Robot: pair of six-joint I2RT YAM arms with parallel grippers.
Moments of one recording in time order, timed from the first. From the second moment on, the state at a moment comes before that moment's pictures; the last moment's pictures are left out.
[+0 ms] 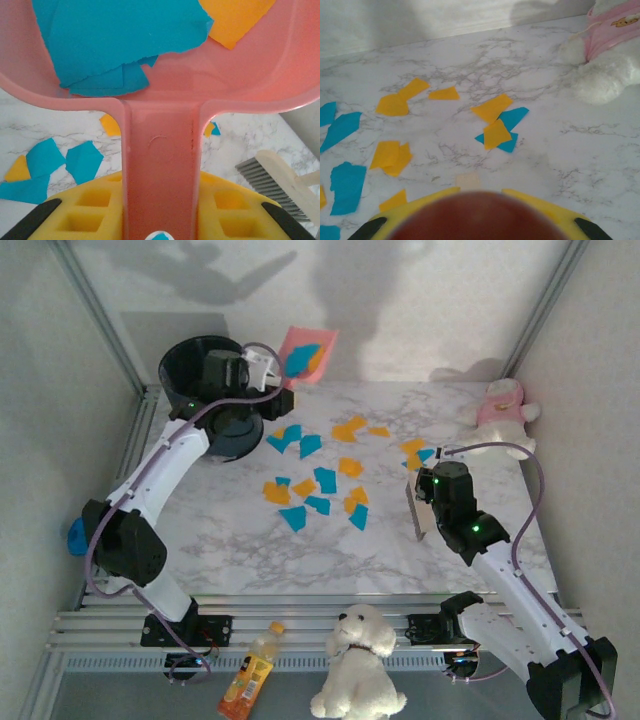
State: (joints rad) left arm -0.29 1.66 1.62 -0.47 0.50 -0.22; right arm 0.42 0.87 0.71 -0.37 0.36 0.33
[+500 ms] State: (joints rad) left arm -0.07 1.75 1.73 -0.34 0.67 -0.60; right arm 0.42 0.88 0.72 -0.37 0.36 0.33
